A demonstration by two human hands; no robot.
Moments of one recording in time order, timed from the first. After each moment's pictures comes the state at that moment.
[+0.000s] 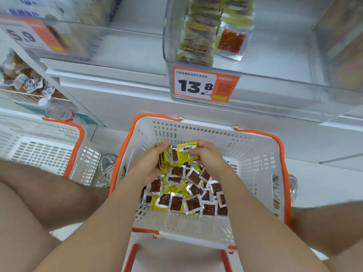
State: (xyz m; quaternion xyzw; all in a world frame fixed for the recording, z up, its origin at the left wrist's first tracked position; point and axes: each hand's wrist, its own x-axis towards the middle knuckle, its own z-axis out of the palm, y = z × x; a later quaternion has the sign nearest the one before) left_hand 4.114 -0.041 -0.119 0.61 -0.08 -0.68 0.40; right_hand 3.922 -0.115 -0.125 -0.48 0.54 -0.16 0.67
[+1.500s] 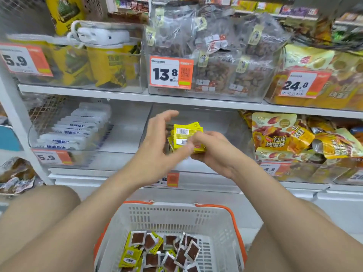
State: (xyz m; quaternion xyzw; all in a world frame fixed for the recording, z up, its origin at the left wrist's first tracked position) left_hand 4.050 -0.108 0.218 0.50 -0.70 -0.25 0.46; right_hand 3.867 -0.169 0.225 -0.53 0.38 -0.37 0.66
